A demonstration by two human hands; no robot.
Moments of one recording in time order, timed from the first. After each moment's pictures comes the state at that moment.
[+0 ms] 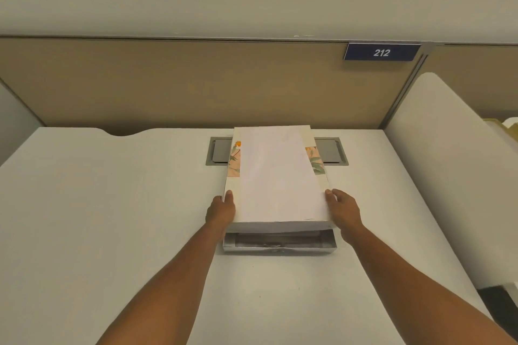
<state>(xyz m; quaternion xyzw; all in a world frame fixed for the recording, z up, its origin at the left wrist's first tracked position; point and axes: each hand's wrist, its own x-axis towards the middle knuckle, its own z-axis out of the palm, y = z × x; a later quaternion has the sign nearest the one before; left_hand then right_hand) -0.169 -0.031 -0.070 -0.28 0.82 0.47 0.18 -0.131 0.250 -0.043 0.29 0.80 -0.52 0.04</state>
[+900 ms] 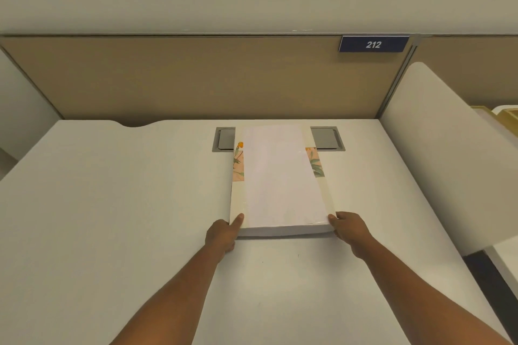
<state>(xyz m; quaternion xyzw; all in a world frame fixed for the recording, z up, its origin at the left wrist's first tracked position) -0.053 -0.047 -0.086 -0.27 0.82 0.46 0.22 -0.037 0.268 -0.073 0.27 0.83 -0.46 0.13</state>
